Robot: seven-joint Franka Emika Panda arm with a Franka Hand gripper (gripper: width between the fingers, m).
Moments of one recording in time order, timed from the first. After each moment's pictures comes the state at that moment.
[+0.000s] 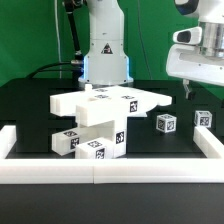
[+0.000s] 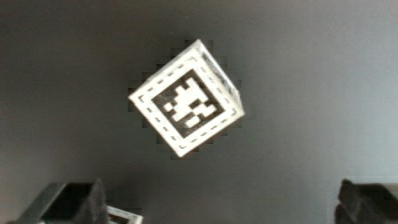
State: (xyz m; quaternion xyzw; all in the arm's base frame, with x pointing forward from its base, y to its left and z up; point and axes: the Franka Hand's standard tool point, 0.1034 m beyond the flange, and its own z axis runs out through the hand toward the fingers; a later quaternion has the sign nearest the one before) arm 0.435 0.199 0.053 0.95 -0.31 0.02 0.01
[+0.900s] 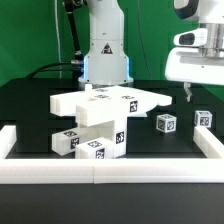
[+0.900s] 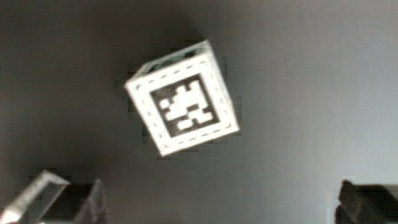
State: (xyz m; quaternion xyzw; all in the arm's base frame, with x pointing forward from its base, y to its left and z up) arm 0.436 0.201 0.051 0.98 -0.18 0.04 0.00
